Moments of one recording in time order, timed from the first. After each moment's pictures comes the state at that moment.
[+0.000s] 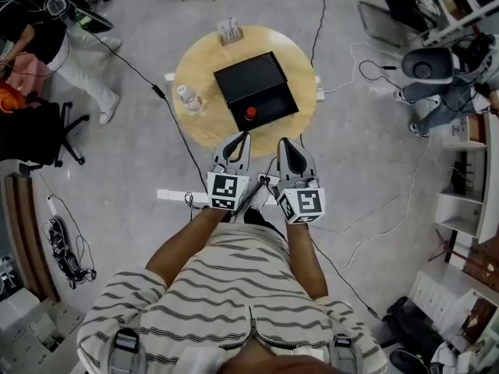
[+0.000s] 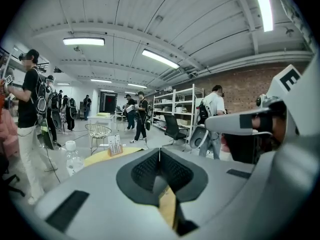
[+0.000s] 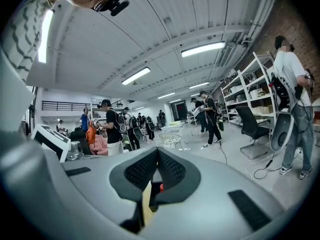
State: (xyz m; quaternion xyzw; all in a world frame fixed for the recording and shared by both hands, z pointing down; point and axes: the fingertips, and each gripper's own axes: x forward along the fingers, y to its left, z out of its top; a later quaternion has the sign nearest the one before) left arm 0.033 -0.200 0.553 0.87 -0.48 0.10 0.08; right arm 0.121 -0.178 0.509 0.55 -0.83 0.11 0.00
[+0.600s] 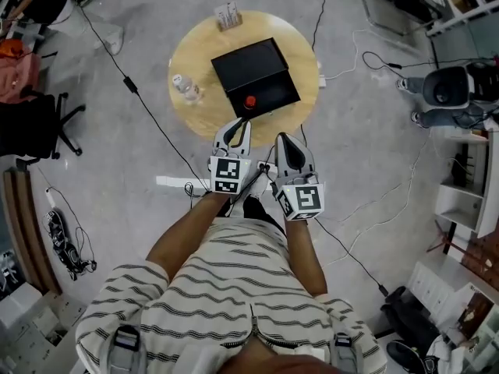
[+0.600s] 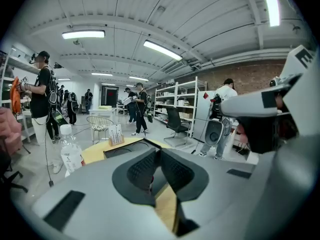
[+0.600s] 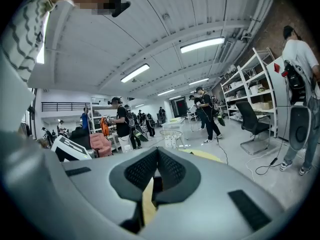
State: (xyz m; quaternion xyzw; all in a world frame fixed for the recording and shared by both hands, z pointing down) left arm 0.034 -0.220 0.601 0.86 -0.49 0.13 0.11; right arm 0.114 -0.175 0.525 0.54 -0.83 0.13 0.02
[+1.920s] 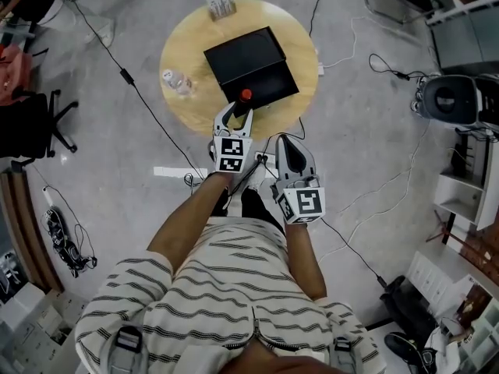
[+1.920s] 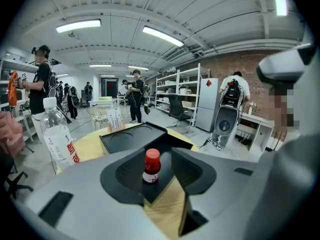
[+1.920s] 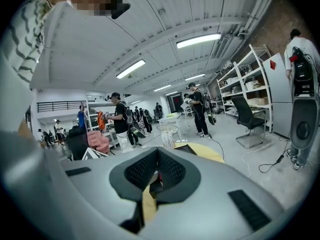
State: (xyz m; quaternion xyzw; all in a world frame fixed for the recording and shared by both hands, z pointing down) left arm 0.042 -0.253 0.677 0.84 -0.49 0.19 0.13; right arm 0.123 -0.163 0.545 0.55 -0.82 0.16 0.03
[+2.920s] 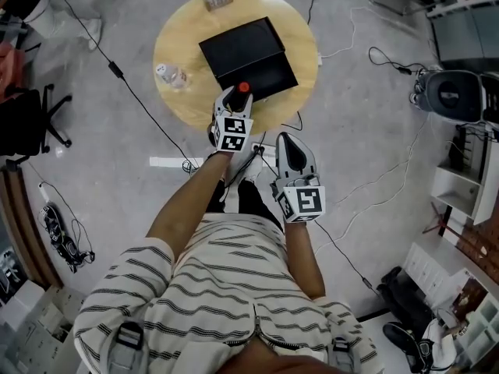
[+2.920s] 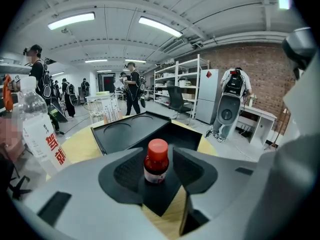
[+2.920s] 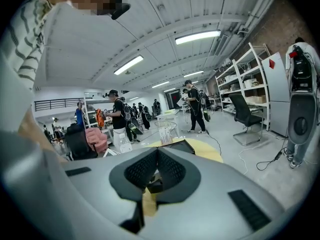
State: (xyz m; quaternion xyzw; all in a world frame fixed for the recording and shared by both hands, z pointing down) left arm 0.049 -0.288 0.728 0.84 -0.48 0.23 0.14; right arm 0.128 -0.163 0.558 0.56 -0.81 0.17 0.05
